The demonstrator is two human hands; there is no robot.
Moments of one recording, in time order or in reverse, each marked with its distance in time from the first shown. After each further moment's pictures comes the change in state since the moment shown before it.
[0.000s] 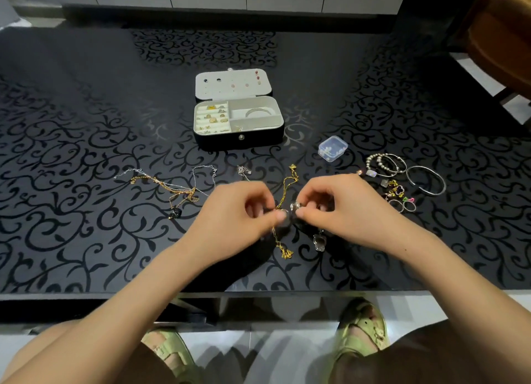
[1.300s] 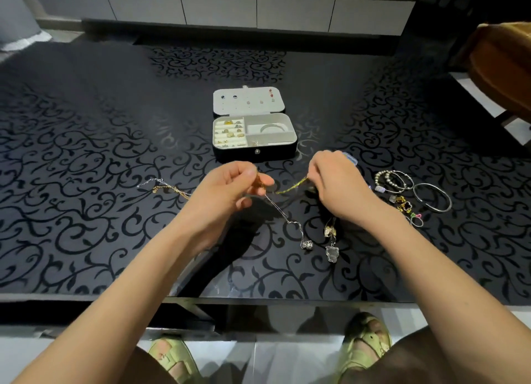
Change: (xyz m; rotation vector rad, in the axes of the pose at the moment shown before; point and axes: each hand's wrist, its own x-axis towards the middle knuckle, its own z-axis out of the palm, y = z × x) left_hand 0.012 -0.005 -0.037 -0.820 0.021 -0.208; right_hand 0.063 0.012 0.010 -0.417 0.189 0.003
